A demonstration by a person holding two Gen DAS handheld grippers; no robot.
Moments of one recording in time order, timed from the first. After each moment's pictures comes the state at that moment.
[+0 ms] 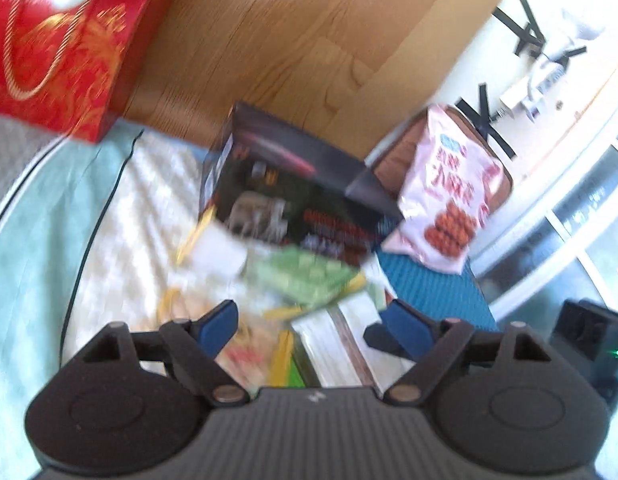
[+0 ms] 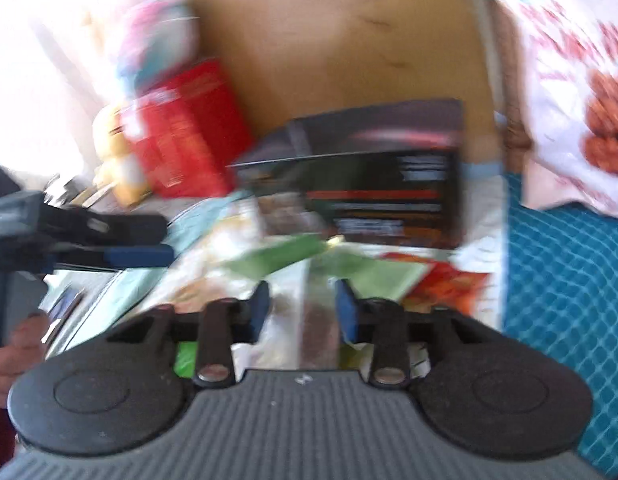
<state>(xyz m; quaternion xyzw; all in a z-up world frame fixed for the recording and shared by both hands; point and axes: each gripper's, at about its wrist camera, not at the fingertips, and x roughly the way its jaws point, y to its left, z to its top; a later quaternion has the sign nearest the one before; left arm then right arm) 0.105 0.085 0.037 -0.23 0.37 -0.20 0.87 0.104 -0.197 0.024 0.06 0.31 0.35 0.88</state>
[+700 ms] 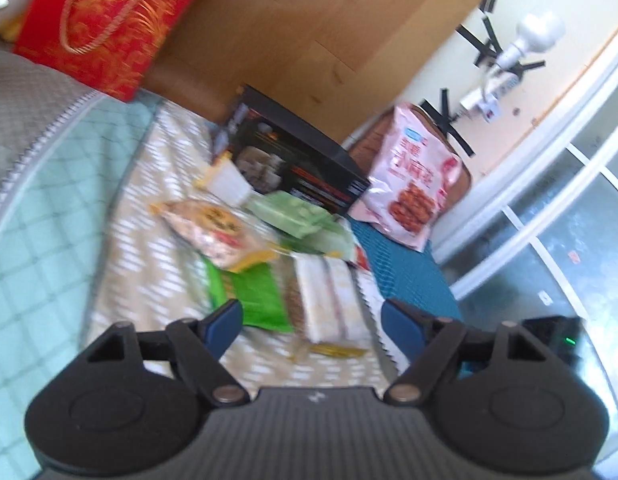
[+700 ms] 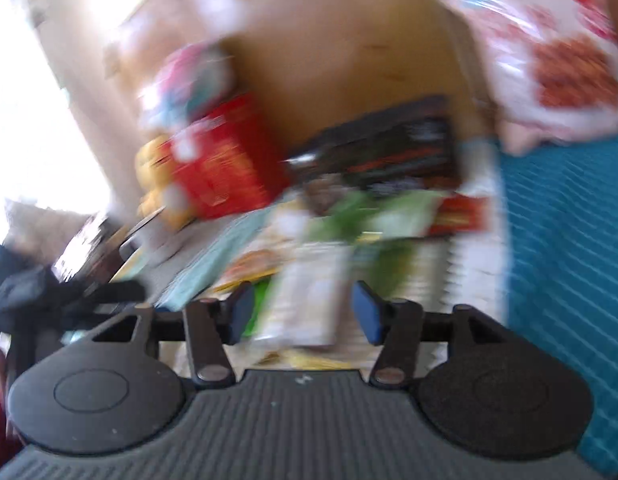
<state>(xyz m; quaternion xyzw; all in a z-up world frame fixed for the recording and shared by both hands) 0.024 0.116 0.028 -0.27 0.35 -0.24 0.86 0.045 -0.237 -0.004 0.21 0.30 0.30 0.88</state>
